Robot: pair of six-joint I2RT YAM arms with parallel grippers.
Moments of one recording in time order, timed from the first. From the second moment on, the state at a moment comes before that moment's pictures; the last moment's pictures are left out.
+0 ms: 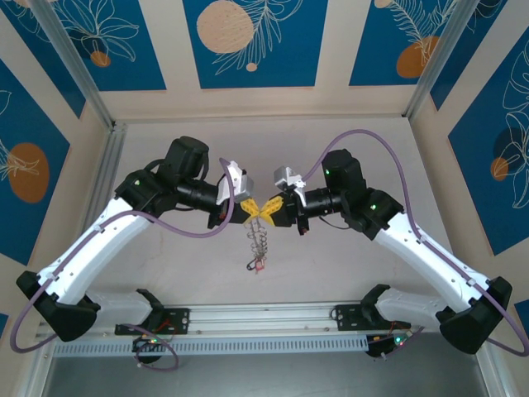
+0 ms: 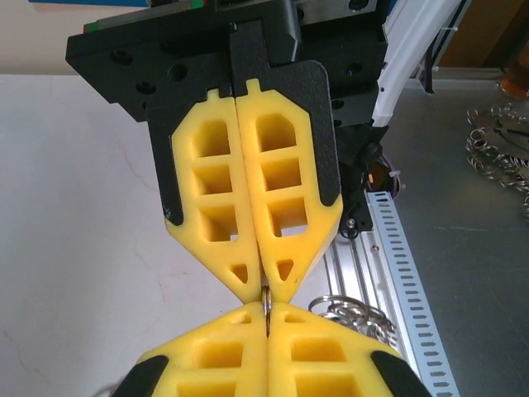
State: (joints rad) left arm -0.71 1.25 1.44 -0.92 0.80 0.52; right arm 0.69 1.10 1.11 -0.45 -0.89 -0.13
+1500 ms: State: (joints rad) left arm -0.71 1.12 1.20 -0.40 0.86 0.21; right arm 0.61 0.97 0.87 0.09 -0.93 0.19
